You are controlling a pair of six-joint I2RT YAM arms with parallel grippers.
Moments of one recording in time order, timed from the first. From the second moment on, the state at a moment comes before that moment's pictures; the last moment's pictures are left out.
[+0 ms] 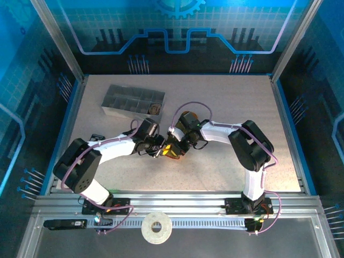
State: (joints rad) left arm -0.55 1.58 0.77 -0.18 0.36 -1.56; right arm 0.65 1.91 1.12 -0.42 -0.54 -0.12
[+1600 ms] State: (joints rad) left arm -0.34 1.40 0.81 -0.55 0.34 -1.52; right arm 1.06 1.78 0.84 0.07 0.21 -0.64
